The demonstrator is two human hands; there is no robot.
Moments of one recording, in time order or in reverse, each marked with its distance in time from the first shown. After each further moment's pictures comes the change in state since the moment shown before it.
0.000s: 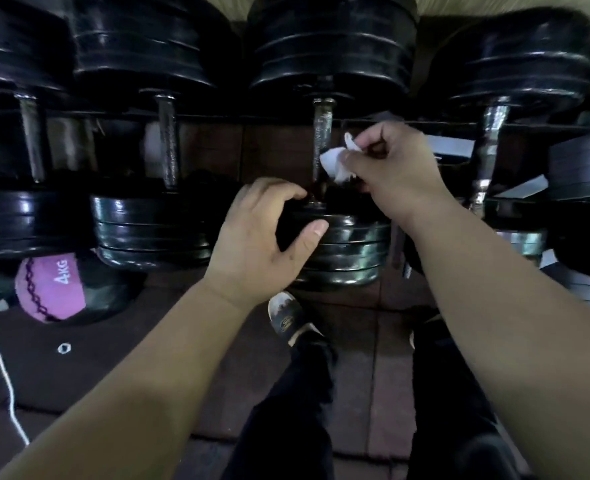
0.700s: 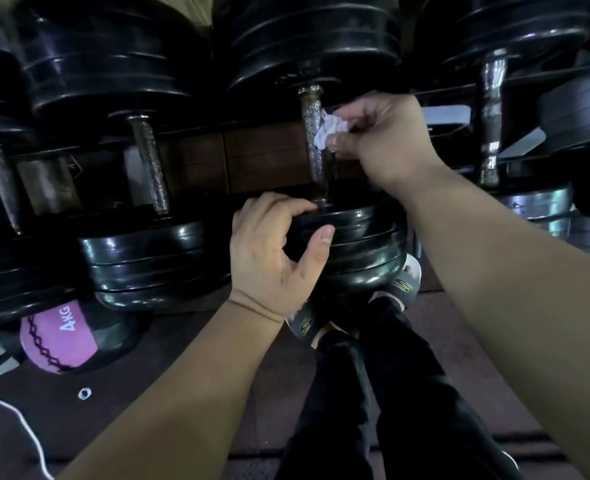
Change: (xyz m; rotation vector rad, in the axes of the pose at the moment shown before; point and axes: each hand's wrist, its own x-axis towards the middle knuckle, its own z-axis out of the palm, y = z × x) left_hand -0.001 -0.021 0.026 -0.119 0.166 0.138; right_hand 0.026 0.011 0.020 0.118 0.121 -0.016
